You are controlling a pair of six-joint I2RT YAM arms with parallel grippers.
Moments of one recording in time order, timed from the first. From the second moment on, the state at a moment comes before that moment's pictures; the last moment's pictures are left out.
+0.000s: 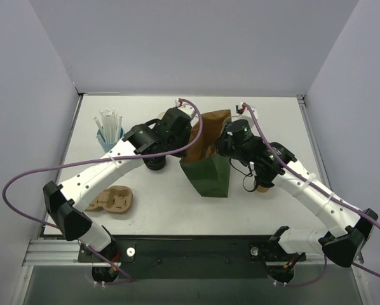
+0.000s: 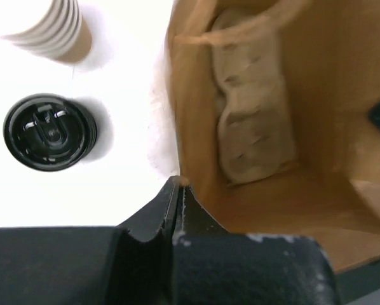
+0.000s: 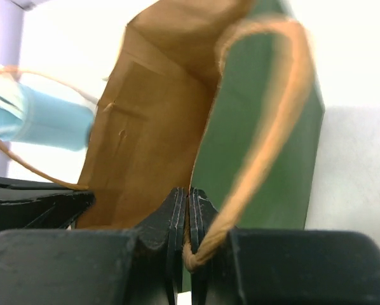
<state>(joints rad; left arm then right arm) -0.84 1.54 1.65 -0.88 -0.24 -0.40 0.76 1.22 1.27 -0.61 0.40 0.72</state>
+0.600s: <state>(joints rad) -0.93 1.22 1.35 -0.63 -0.29 -0.36 0.85 1.11 1.15 -0.51 0.45 0.61</state>
